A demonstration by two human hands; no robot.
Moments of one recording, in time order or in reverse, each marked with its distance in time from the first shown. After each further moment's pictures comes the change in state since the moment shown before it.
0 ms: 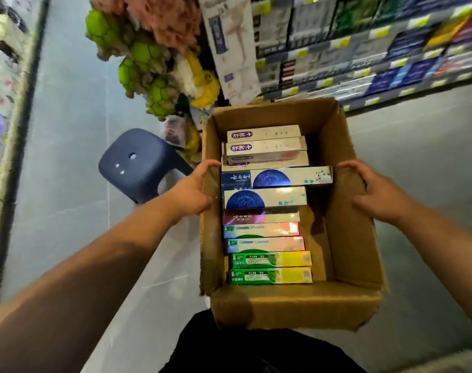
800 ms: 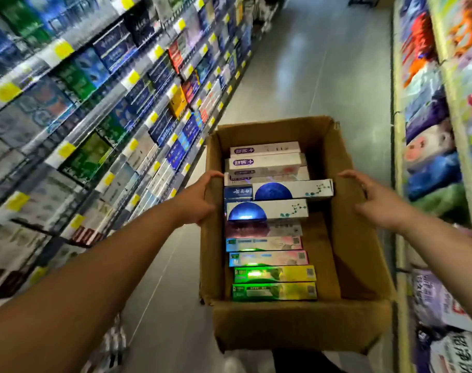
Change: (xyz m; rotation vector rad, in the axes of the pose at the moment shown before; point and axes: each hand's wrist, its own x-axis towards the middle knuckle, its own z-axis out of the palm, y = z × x) left_hand 0.327 0.484 0.272 0.508 -0.666 0.511; right_hand -0.044 0.273 -0.294 0.536 0.698 0.545
